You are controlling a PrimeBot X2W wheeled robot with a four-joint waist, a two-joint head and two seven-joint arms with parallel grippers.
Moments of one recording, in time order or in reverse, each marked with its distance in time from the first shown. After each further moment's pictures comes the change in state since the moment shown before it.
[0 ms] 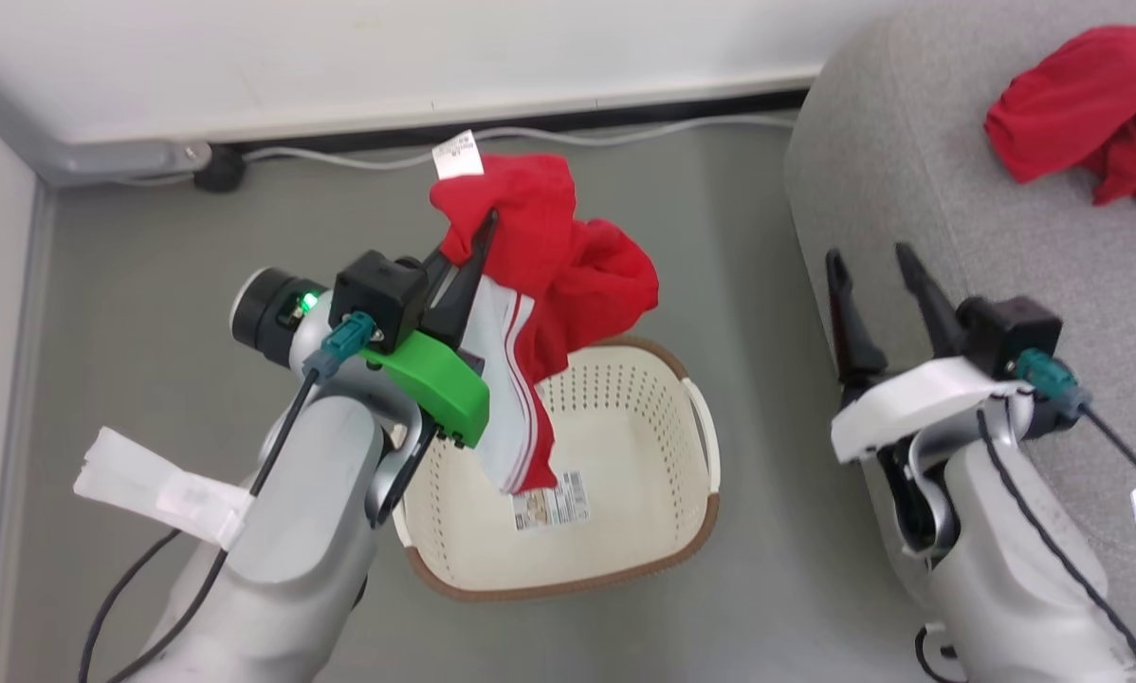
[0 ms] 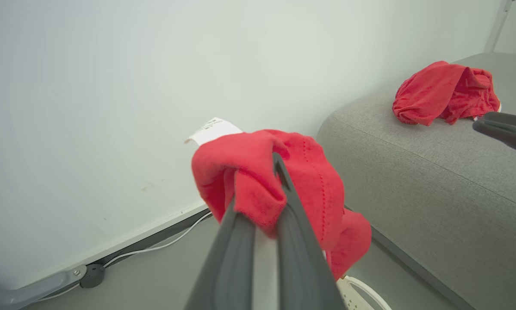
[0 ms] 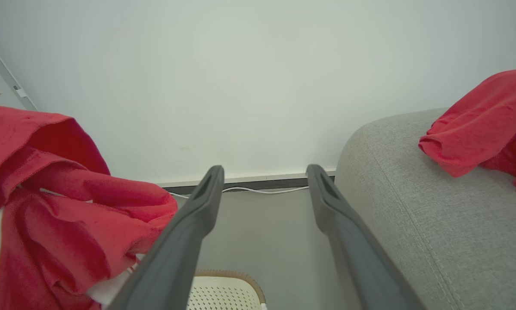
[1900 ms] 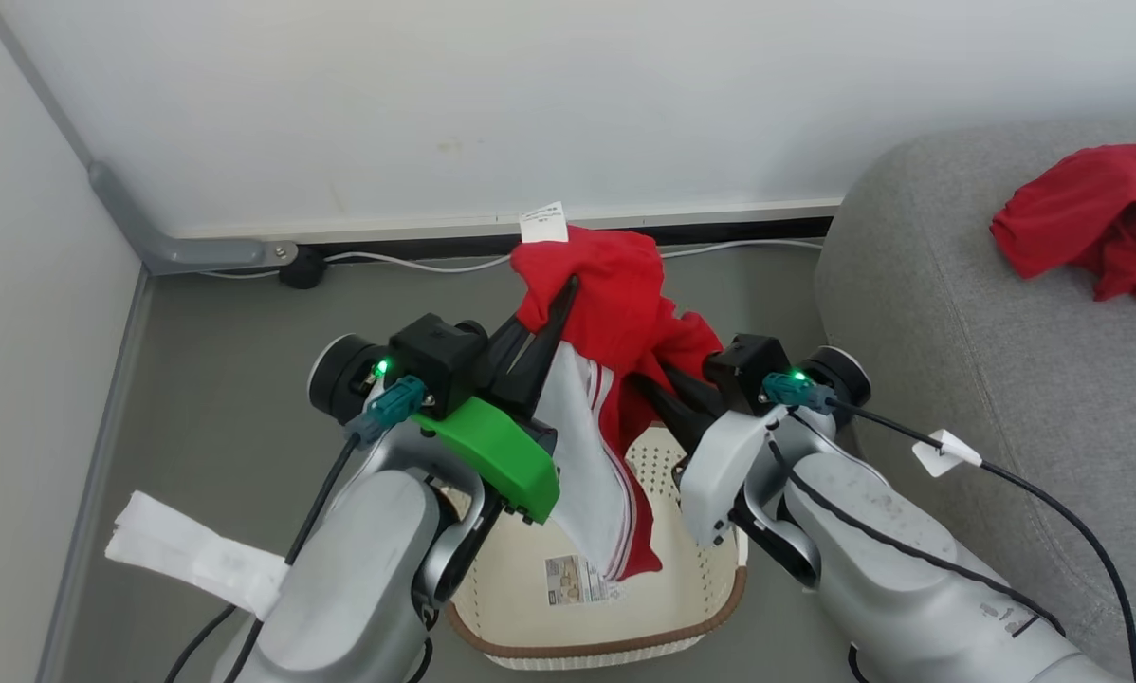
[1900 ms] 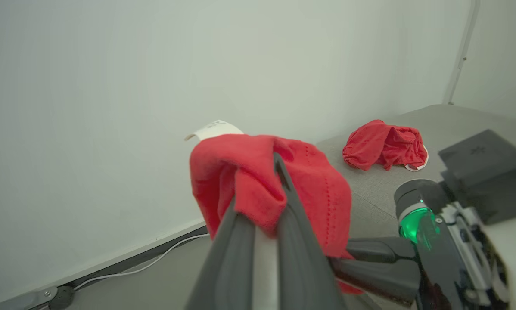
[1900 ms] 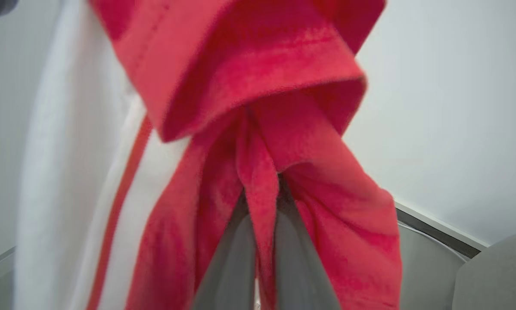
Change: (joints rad) left arm 0.151 0.000 -0.092 -0.261 -0.143 0.048 0.107; right arm -0.168 -0.004 0.566 0.221 0.078 0.100 0.060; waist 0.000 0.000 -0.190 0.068
